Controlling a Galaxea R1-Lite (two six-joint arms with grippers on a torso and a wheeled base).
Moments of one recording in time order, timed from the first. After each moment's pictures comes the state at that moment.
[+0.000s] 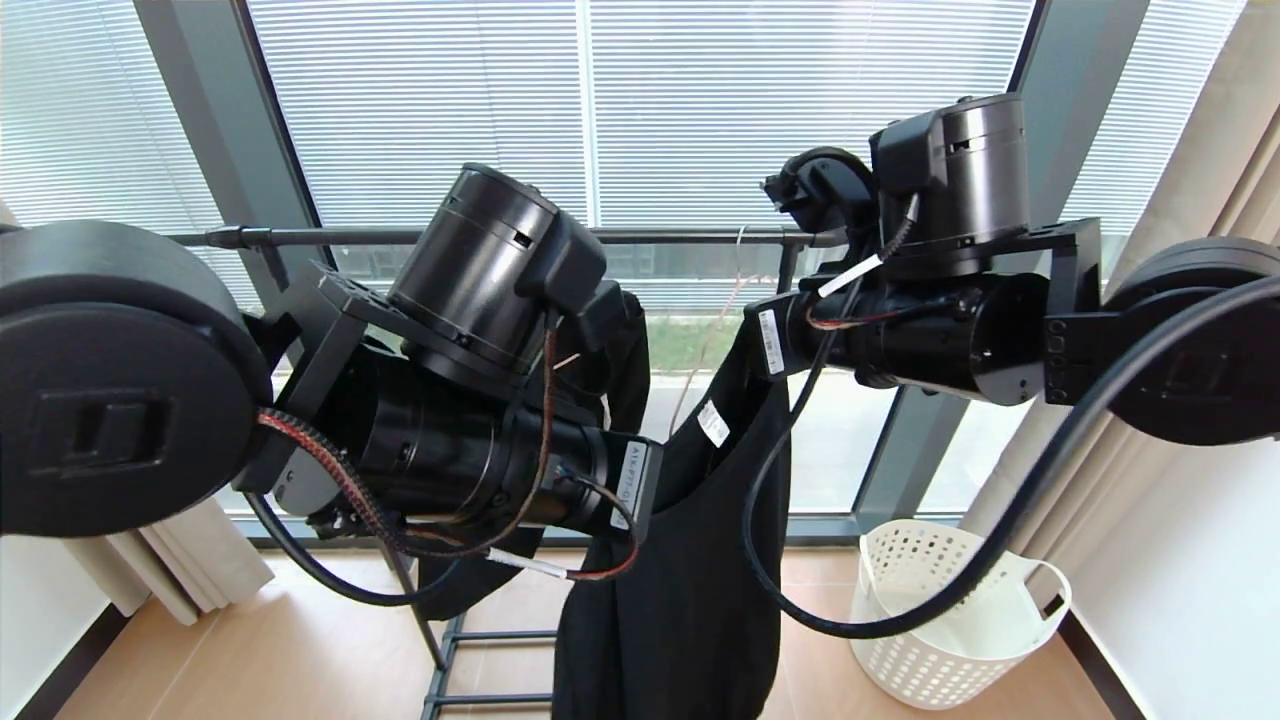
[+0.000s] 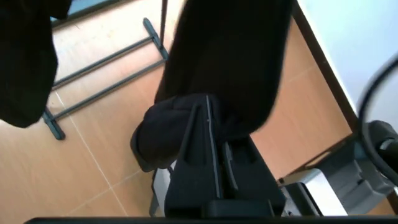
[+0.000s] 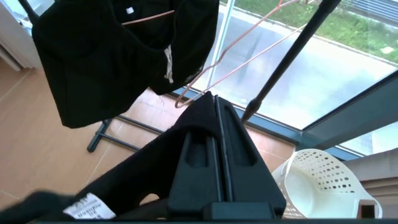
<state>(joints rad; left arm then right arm) -0.82 1.71 -1.37 0.42 0.07 -0.35 0.69 1.83 -1.44 0.01 -0.37 0.07</state>
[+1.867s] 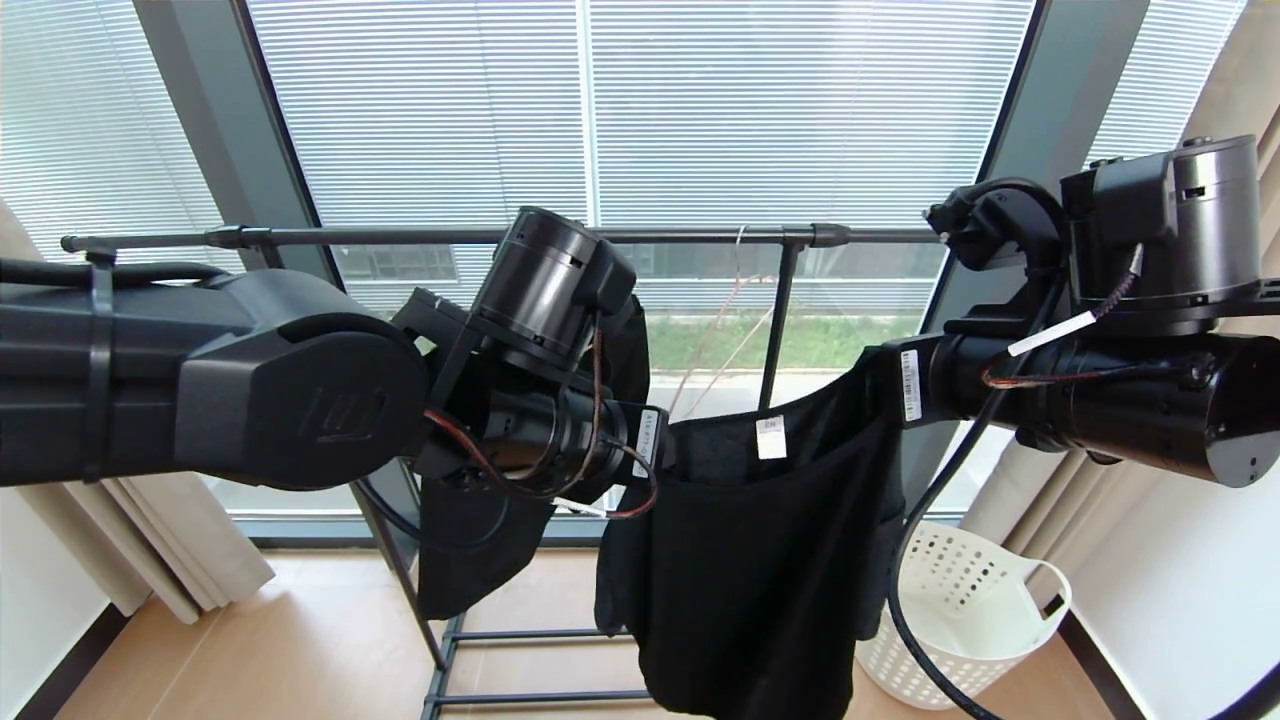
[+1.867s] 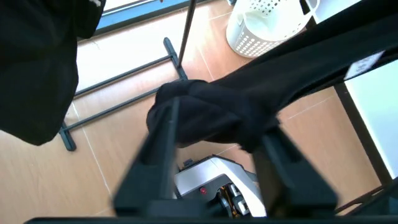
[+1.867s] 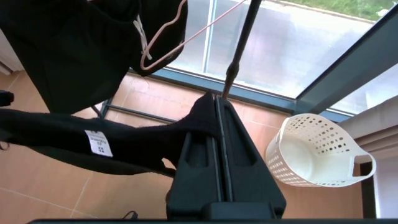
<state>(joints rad) -0.74 1.85 -1.40 0.26 0.14 -0.30 0.60 1.58 -1.12 0.00 -0.37 0.17</state>
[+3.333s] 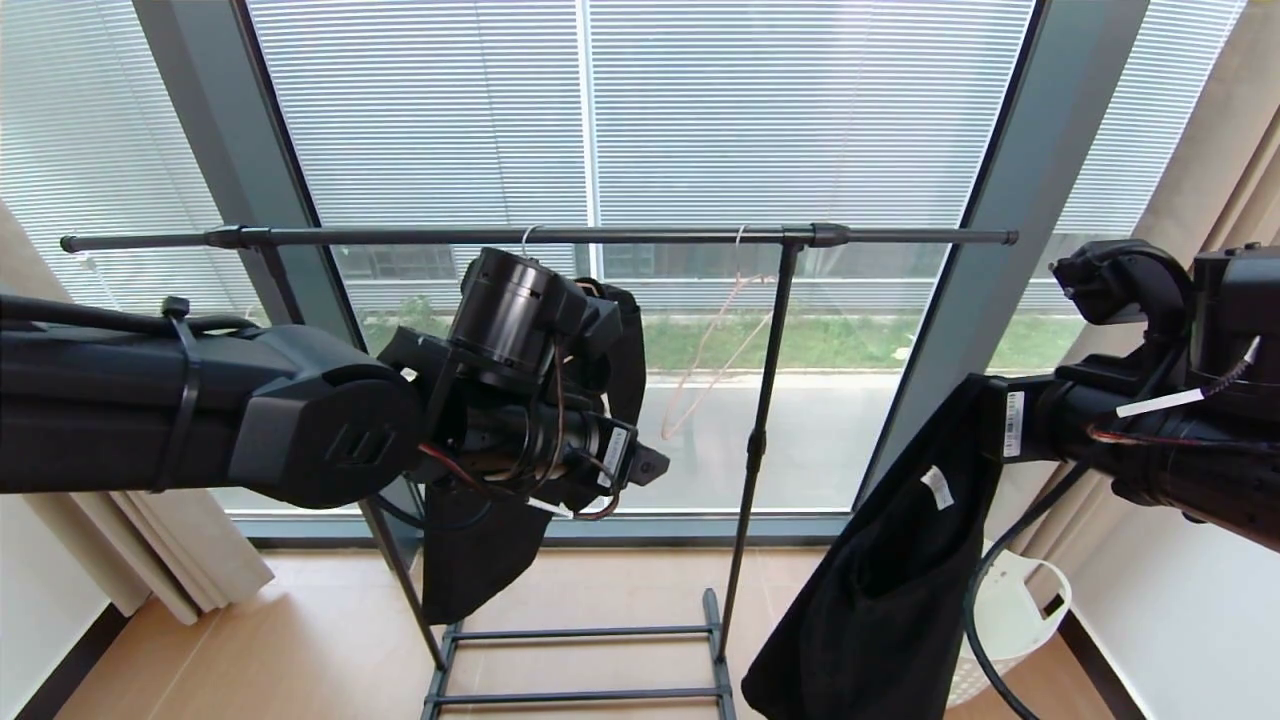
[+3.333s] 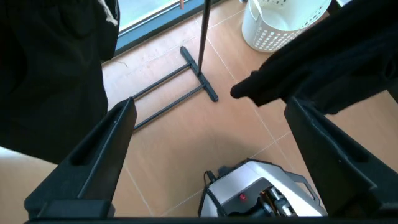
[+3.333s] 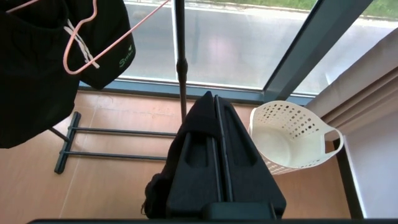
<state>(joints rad) -0.64 1.88 -1.28 0.05 0.06 -0.05 0.43 1.45 -0.81 -0.26 -0.38 0.14</state>
